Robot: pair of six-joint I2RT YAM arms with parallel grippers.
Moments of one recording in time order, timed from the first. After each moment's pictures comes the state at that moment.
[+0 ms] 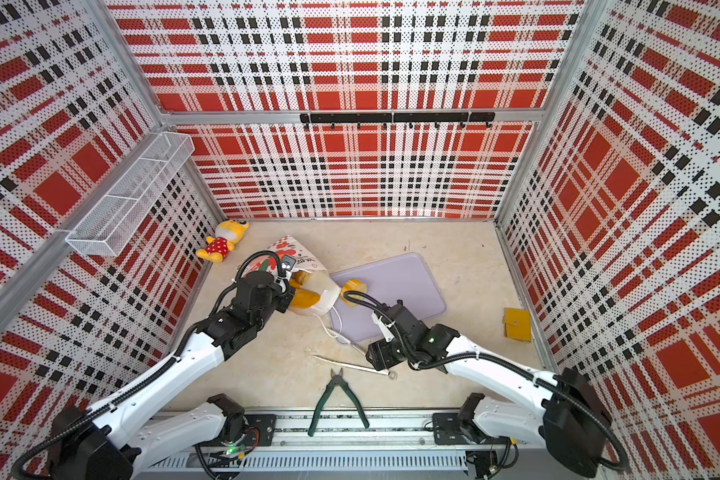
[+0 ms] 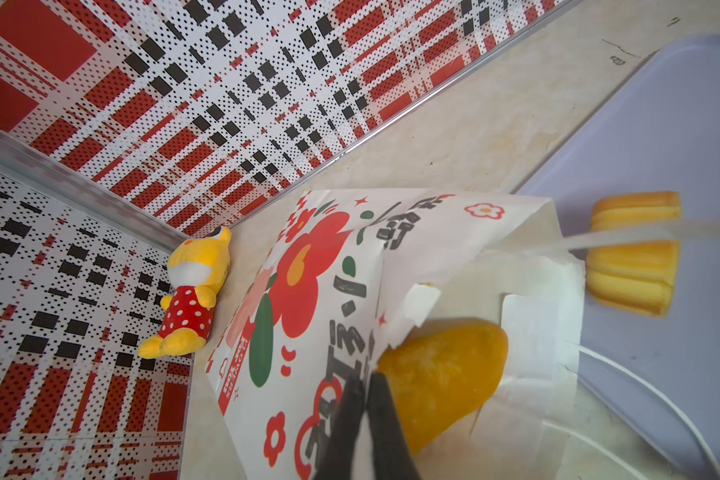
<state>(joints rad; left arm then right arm) -0.52 1.04 0.76 -0.21 -0.41 0.28 0.90 1.17 0.70 -0.52 -0.13 0.40</state>
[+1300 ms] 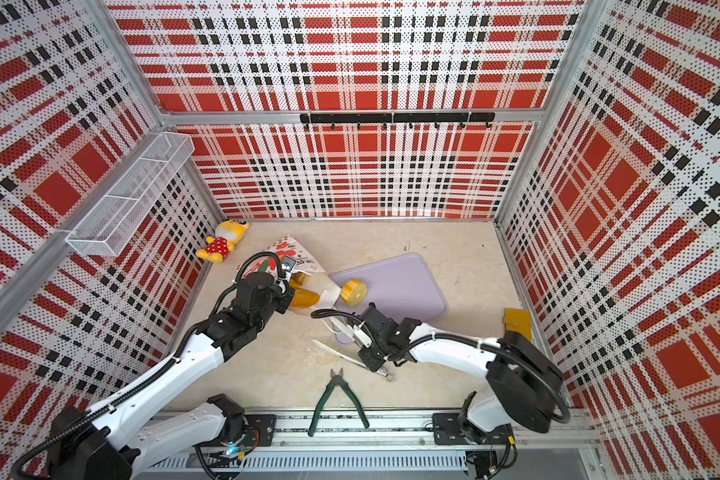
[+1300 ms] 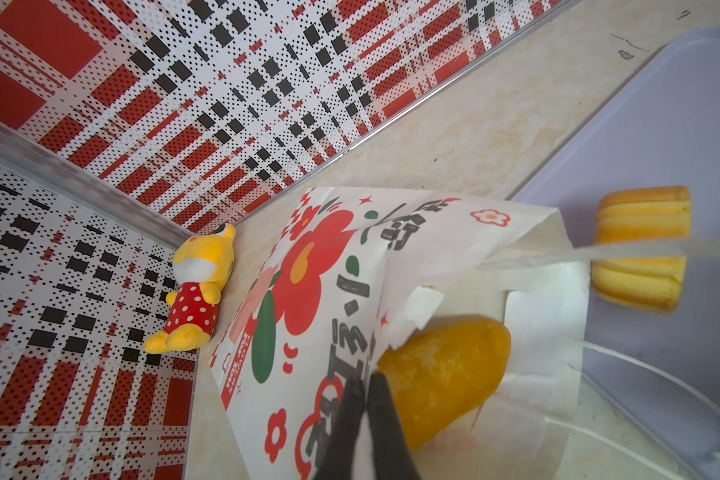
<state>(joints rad) -0.52 1.04 0.75 -0.22 -0.43 0.28 0.96 1.38 0.81 -0.49 -0.08 0.16</state>
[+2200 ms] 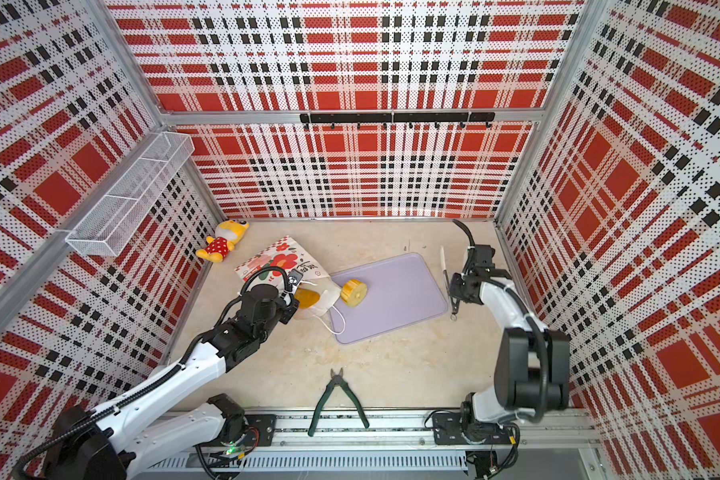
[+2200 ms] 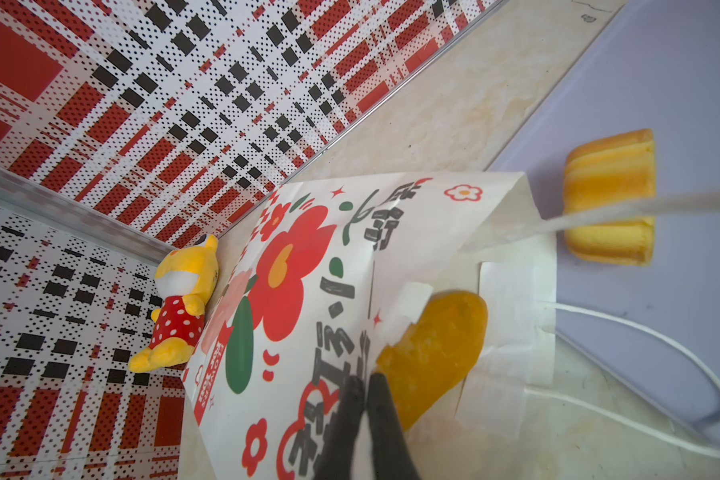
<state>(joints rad) -0.56 0.99 0.61 -0.12 -0.42 0.36 -0.06 1.57 1.09 -0.63 -0.05 0.25</state>
